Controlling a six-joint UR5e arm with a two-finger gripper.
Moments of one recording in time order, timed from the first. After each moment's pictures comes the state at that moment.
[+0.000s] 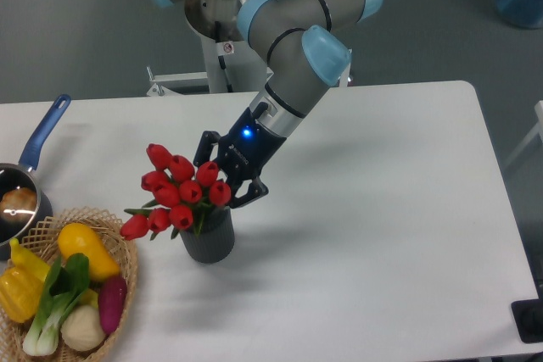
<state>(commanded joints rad) 2.53 -1.76 -1.93 -0.86 0.70 1.31</state>
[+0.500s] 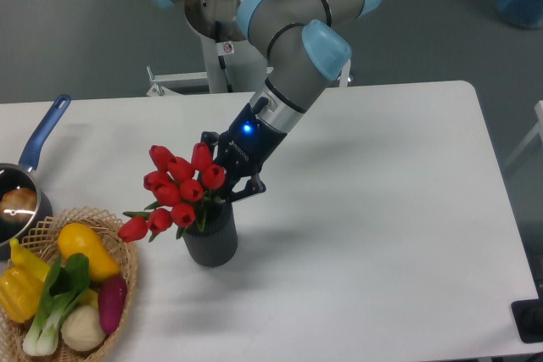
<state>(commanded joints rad) 2.54 -1.73 -1.92 -0.87 0.66 1.27</state>
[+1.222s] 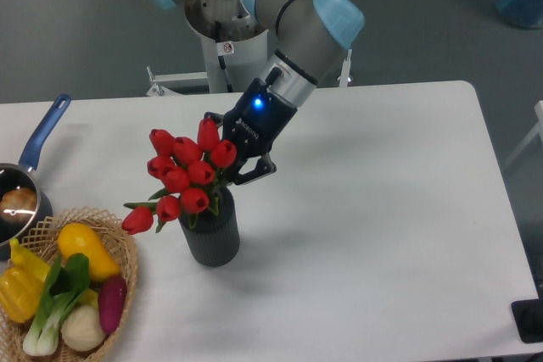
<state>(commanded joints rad) 2.58 -1.66 -1.88 -0.87 0.61 1.11</state>
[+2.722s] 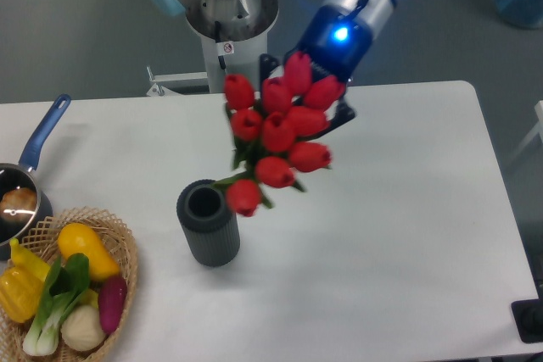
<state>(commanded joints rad) 2.81 -1.64 -1.70 -0.86 0.48 0.79</state>
